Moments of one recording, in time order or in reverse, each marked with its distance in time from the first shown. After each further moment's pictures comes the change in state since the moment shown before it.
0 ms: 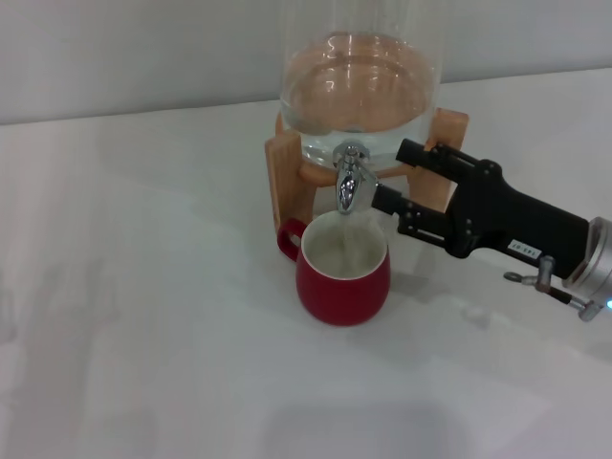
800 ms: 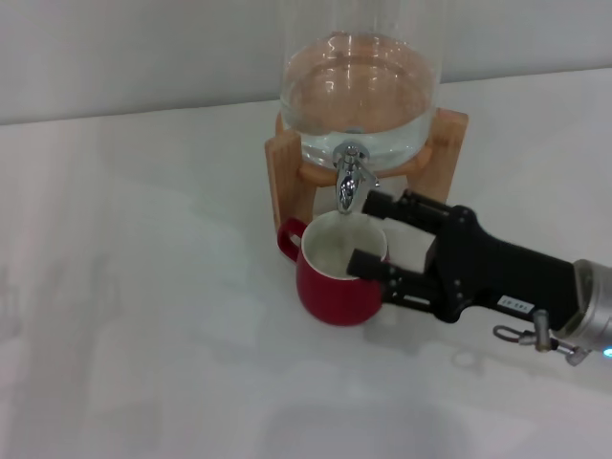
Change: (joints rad) left arm -0.018 0.001 0.000 0.010 0.009 -0.010 0.000; right arm -0.015 0.023 -0.081 -0.002 -0.043 -0.125 0.012
